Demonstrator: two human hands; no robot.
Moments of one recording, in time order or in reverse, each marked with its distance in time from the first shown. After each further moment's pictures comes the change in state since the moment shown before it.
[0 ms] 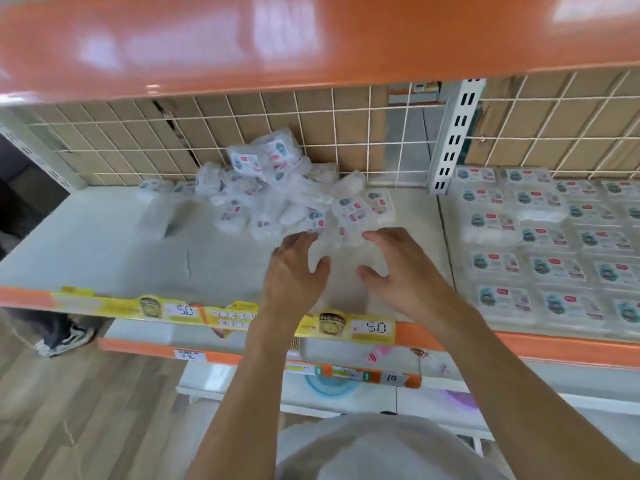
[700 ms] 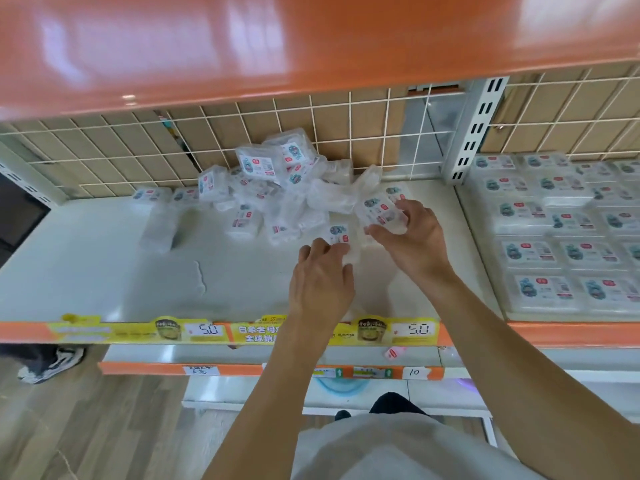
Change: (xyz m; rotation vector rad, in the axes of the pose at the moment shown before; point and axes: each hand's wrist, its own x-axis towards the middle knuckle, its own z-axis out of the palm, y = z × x) left_hand 0.010 -0.021 -0.007 0.117 -0.091 0.179; right_hand 0.060 -0.020 0.034 0.355 0.362 0.356
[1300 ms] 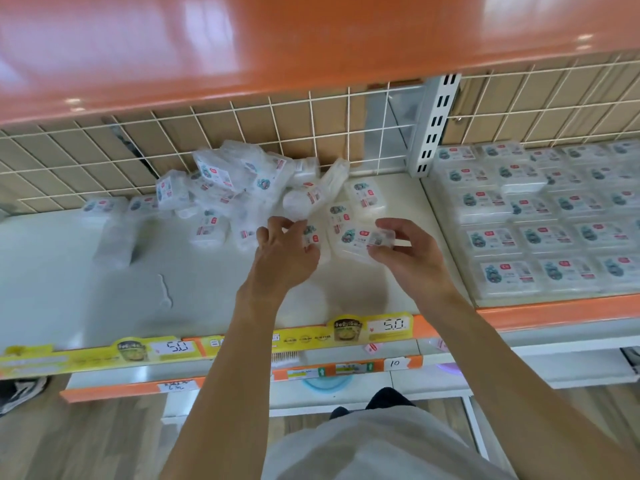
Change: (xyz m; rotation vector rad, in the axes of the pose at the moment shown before) left_hand 0.051 -0.011 -0.014 0.046 -0.304 -0.120; right_hand -0.033 0.028 -0.027 0.497 -0.075 0.131
